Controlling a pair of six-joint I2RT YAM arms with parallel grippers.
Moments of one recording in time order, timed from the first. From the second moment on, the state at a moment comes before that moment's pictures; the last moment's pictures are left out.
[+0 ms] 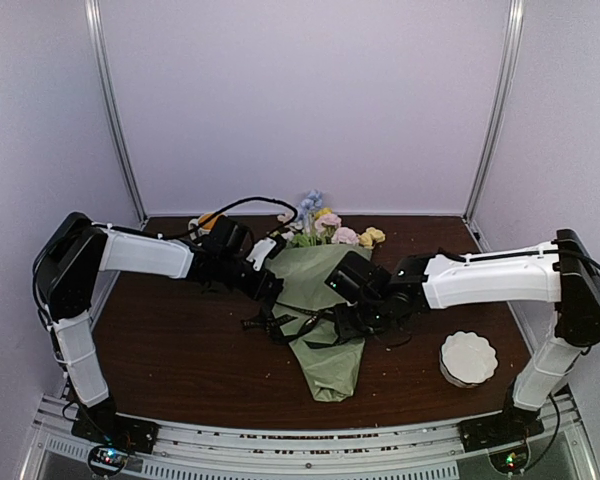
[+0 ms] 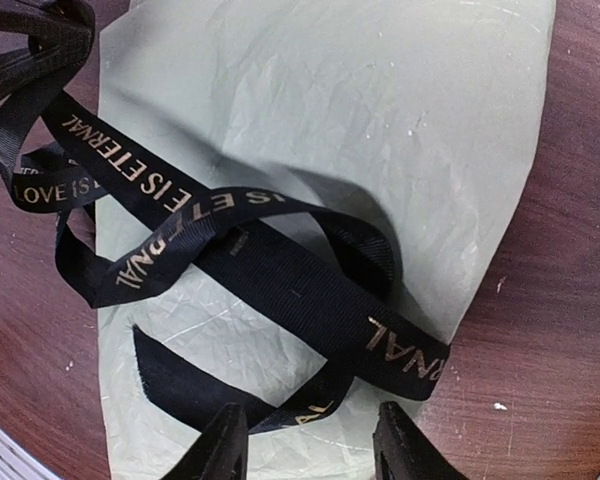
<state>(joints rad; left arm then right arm) -0.64 1.89 1.17 -0.07 0.36 -0.01 1.02 1.69 1.18 -0.60 0.24 0.77</state>
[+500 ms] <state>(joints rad) -0.64 1.89 1.17 -0.05 0.37 -0.01 1.04 1.81 1.23 -0.62 0.24 0.78</state>
